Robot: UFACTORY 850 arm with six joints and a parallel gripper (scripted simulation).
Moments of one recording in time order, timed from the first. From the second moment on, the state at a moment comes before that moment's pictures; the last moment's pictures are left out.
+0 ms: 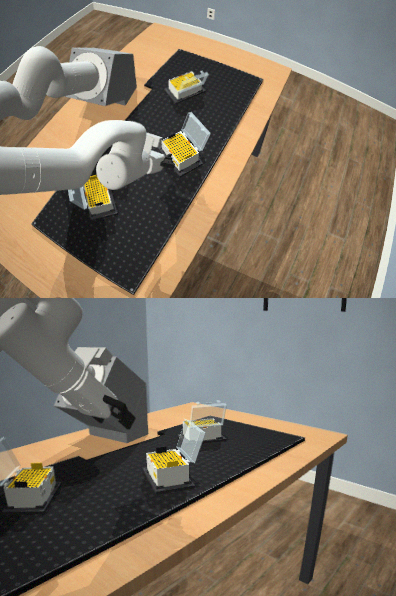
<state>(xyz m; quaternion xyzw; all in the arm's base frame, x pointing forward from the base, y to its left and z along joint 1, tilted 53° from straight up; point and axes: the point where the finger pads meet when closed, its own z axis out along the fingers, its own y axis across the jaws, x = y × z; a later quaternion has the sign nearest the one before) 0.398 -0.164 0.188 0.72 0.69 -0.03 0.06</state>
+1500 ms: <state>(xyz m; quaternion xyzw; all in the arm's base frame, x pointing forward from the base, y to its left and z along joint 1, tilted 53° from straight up) 0.357 -0.218 0.266 0.35 0.85 -0.32 -0.24</state>
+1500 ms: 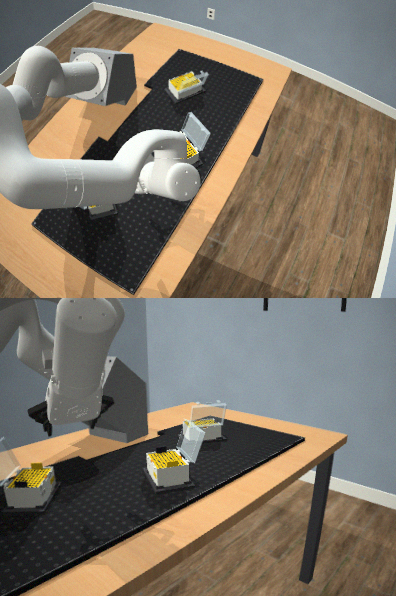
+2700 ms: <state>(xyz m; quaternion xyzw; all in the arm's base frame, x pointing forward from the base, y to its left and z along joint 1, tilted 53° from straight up) 0.356 -0.274 0.223 0.15 0.82 -0.42 -0.35</state>
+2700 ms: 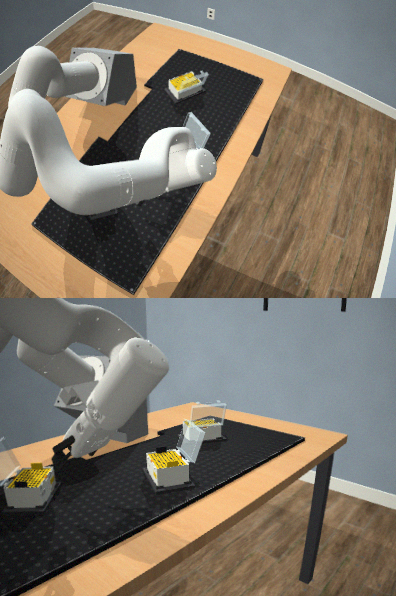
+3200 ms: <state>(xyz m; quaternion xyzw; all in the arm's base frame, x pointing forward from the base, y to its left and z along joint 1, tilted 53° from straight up) 0.357 -0.326 0.184 0.15 0.82 -0.42 -0.35</state>
